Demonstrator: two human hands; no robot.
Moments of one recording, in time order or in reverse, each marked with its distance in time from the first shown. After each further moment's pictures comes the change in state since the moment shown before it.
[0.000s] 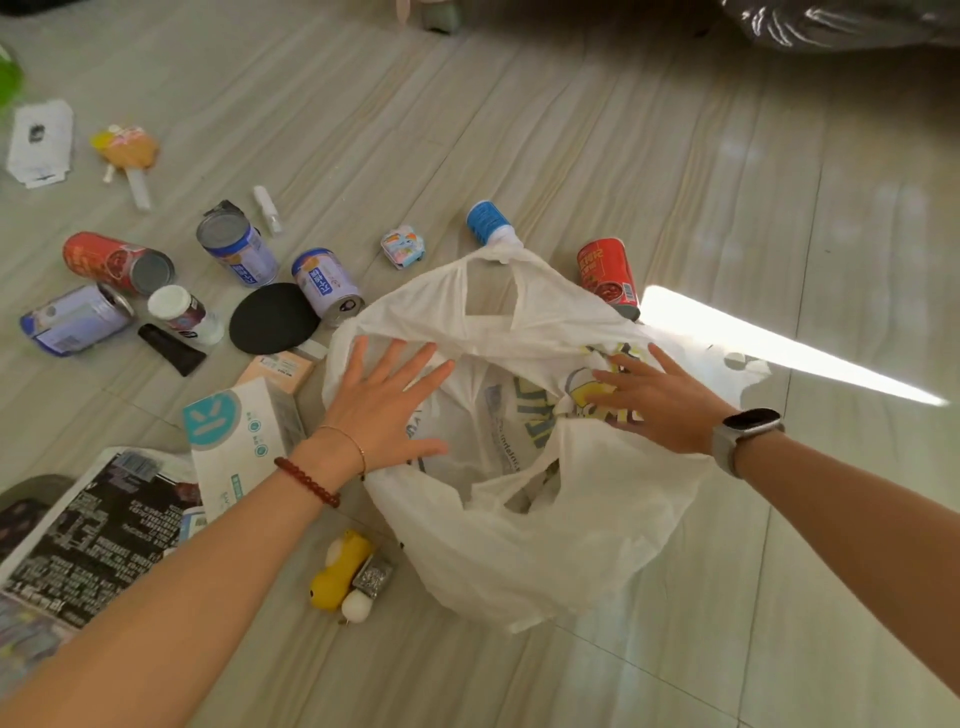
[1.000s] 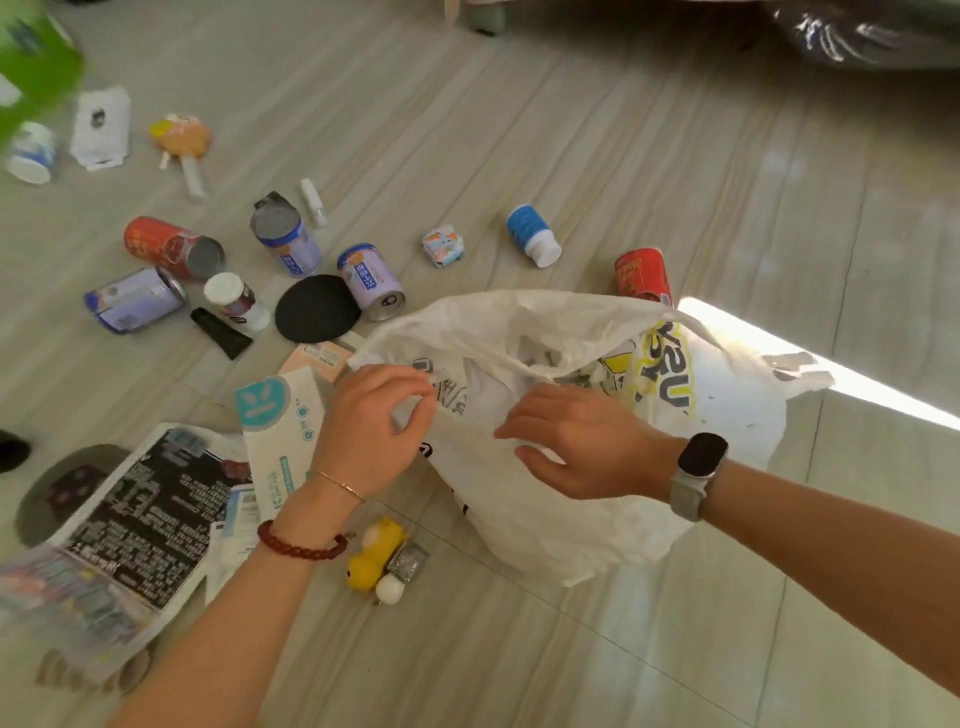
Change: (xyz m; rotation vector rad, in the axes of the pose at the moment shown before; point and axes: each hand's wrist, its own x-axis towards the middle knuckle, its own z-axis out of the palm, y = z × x) left_hand -0.055 -0.003 -0.018 -0.651 0.634 -0.163; right_hand 0.017 -0.109 -0.062 0.309 0.305 -0.414
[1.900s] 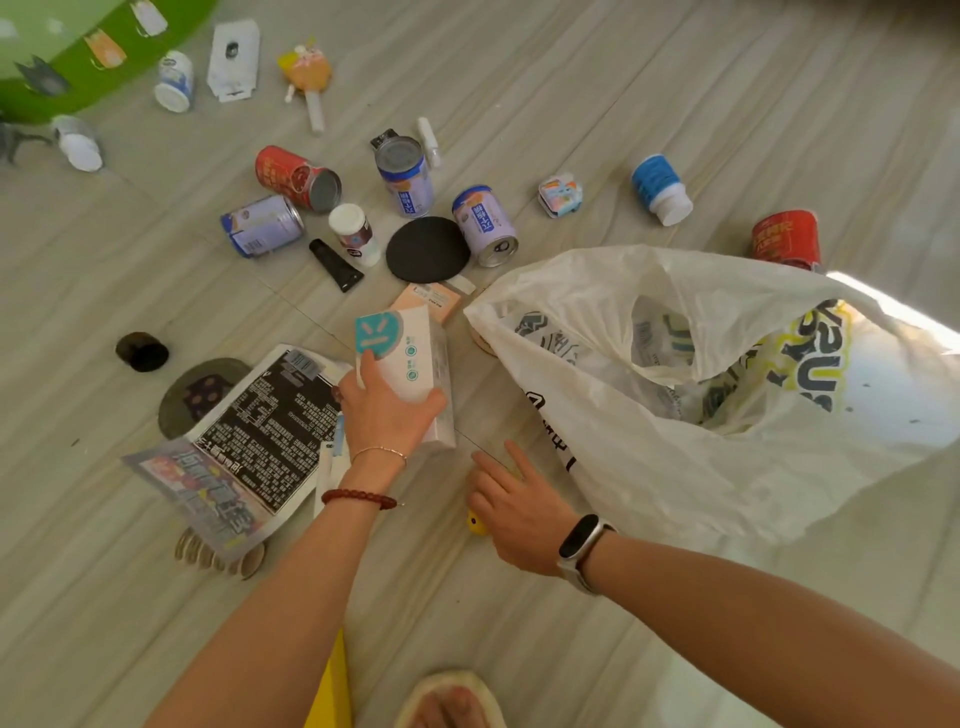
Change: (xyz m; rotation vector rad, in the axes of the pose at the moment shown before) left_hand -0.065 -0.077 -0.015 0.012 0.070 -0.957; right_hand 0.052 -0.112 0.171 -0.336 -0.094 -0.139
